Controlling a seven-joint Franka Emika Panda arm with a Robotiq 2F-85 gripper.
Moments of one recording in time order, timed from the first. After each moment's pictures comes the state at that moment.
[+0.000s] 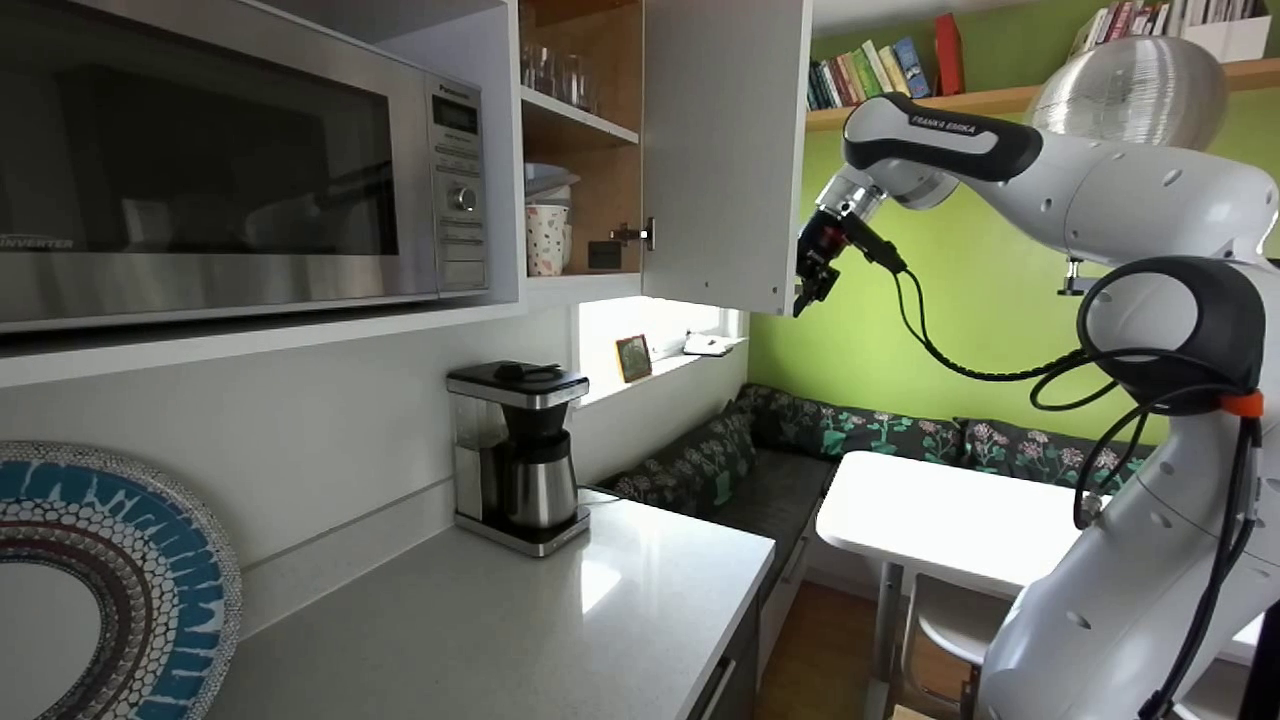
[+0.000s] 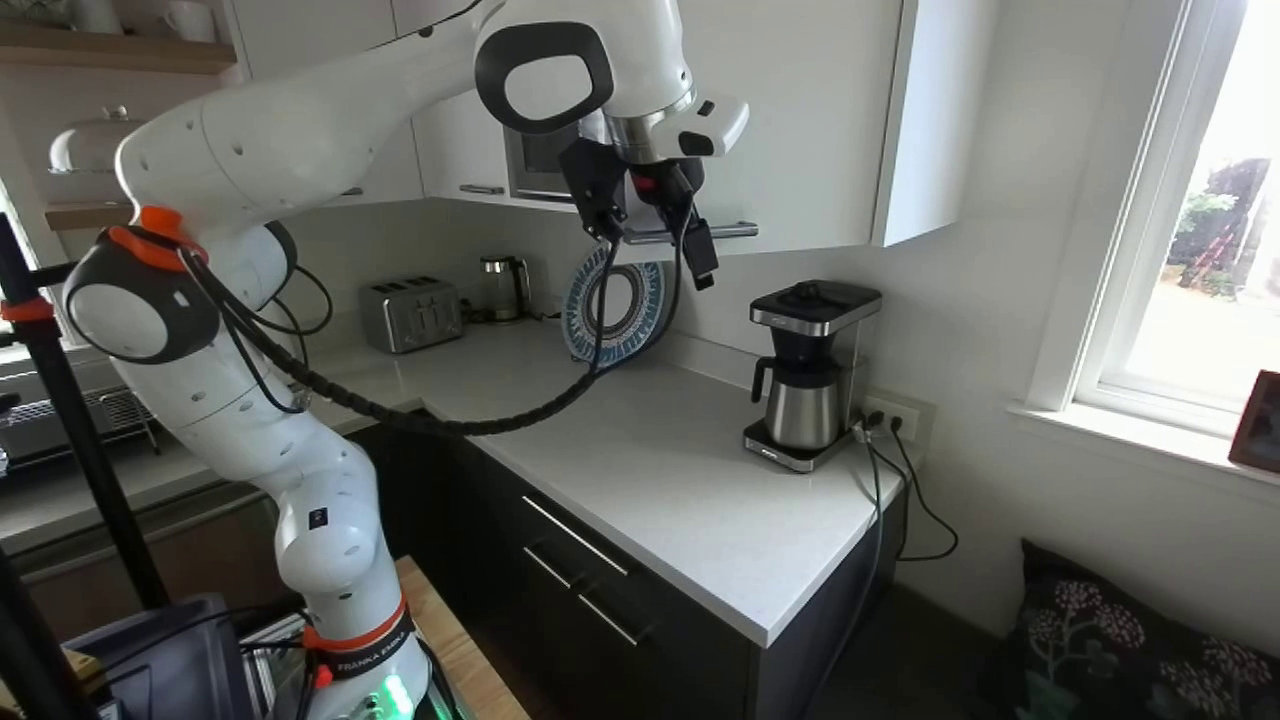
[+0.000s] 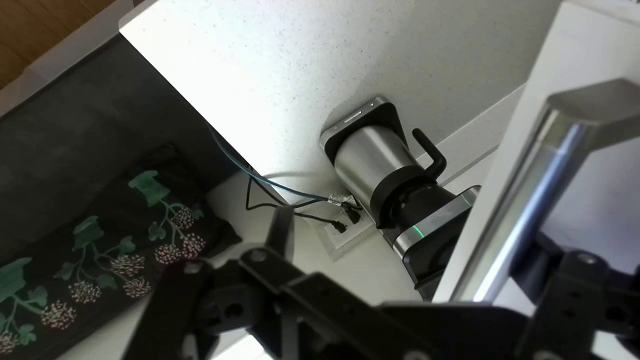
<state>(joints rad) -0.26 -0.39 -0.44 -1.65 0.30 1.60 -0.16</state>
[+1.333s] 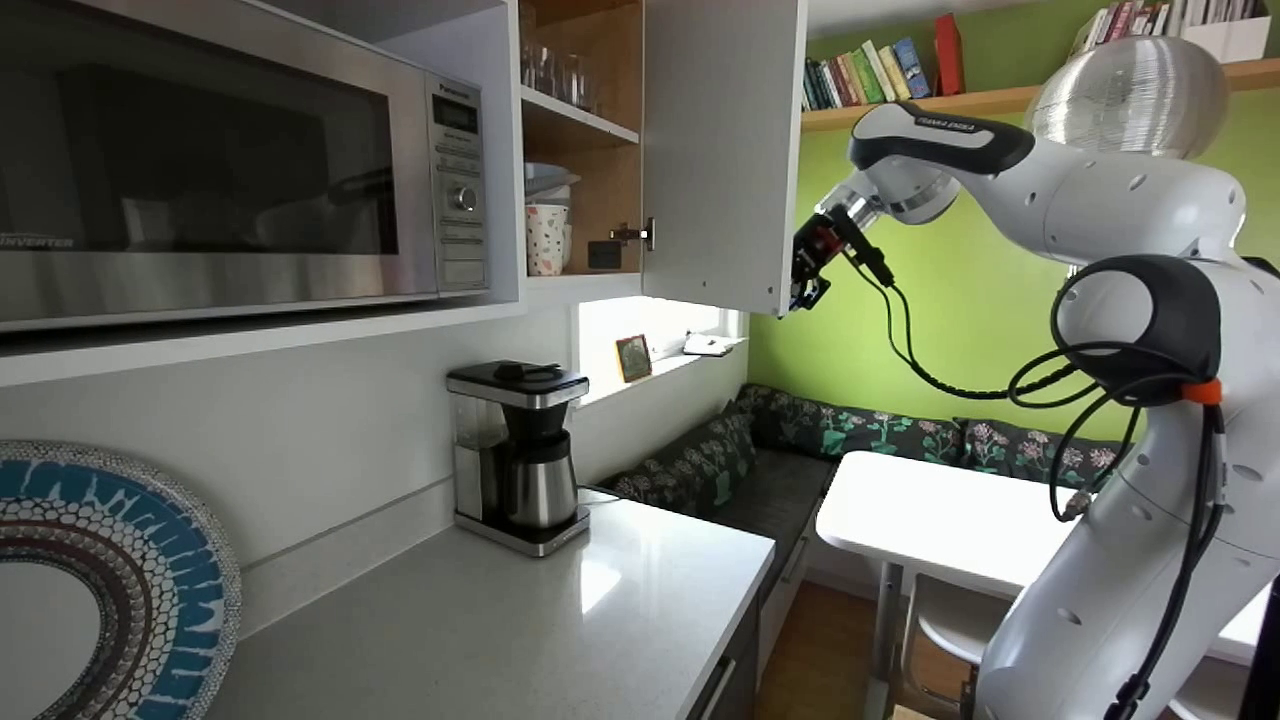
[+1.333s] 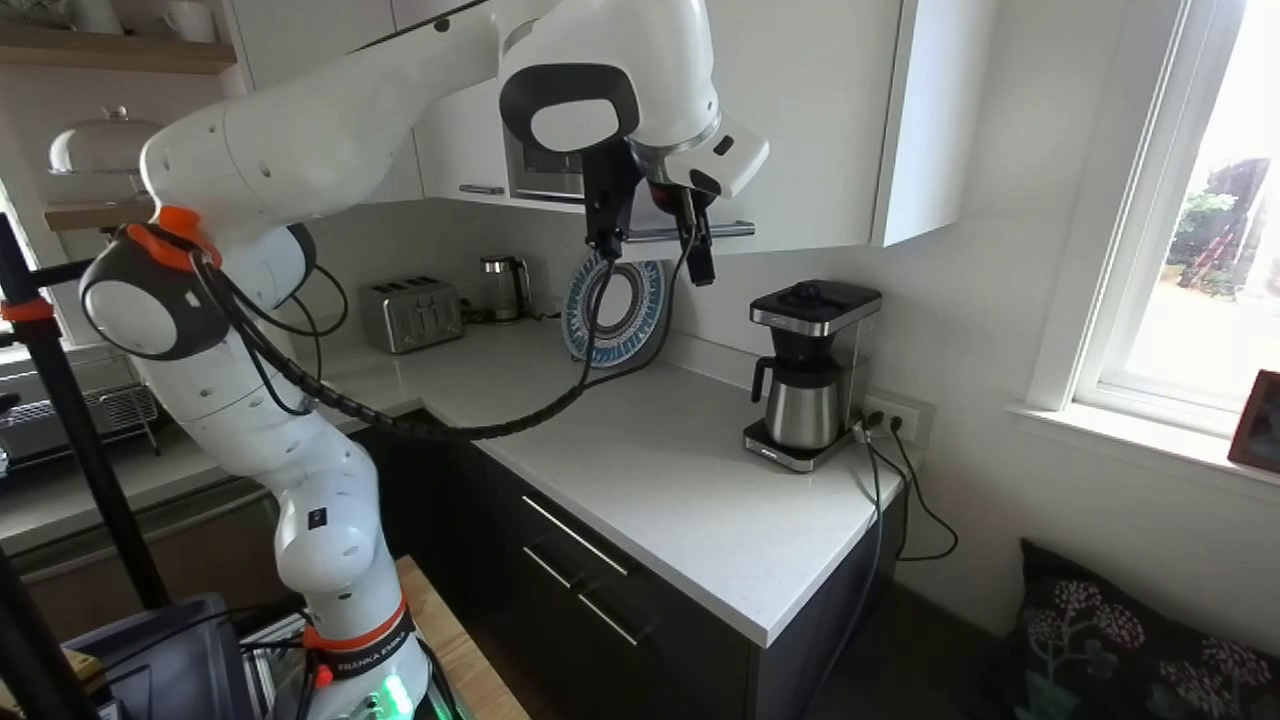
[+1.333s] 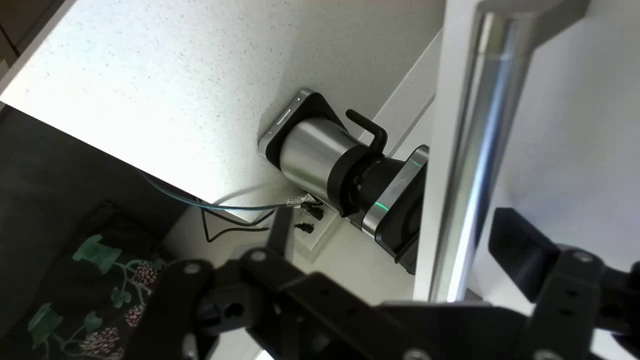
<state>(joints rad) -0.27 -0.34 -0.50 -1.64 0.55 1.58 0.01</state>
